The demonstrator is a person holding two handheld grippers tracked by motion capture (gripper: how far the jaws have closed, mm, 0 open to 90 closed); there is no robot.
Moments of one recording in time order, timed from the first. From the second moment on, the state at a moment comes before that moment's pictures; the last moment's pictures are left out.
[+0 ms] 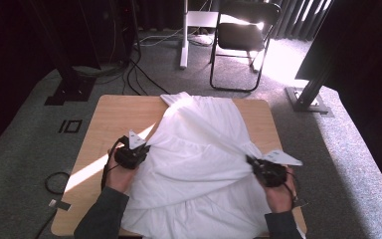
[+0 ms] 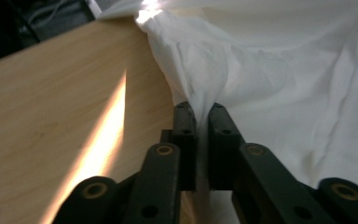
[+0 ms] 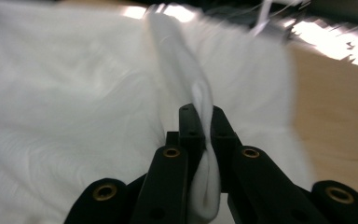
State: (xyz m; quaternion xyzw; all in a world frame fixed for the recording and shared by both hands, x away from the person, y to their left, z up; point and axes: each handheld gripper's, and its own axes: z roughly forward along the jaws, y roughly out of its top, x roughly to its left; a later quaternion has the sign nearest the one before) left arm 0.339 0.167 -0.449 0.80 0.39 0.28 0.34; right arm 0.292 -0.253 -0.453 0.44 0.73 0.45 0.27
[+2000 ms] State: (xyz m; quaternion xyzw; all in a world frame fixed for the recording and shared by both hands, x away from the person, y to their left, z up) left arm 0.272 0.220 -0.521 0.80 0.44 0.18 0.36; right arm 0.387 -0.264 -0.520 0.51 0.76 0.35 0.21
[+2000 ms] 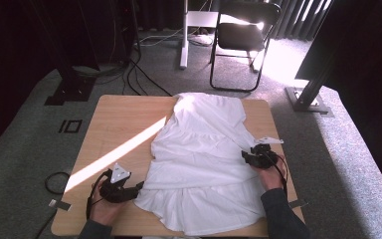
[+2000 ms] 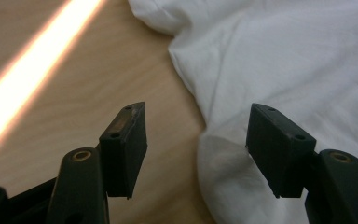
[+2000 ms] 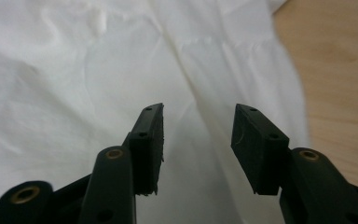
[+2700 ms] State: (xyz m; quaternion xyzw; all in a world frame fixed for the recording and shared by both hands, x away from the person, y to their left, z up) left arm 0.229 0.218 -0.514 0.80 0.42 0.25 0.36; right arm 0.302 -0.306 -0.487 0.49 0.74 0.39 0.24
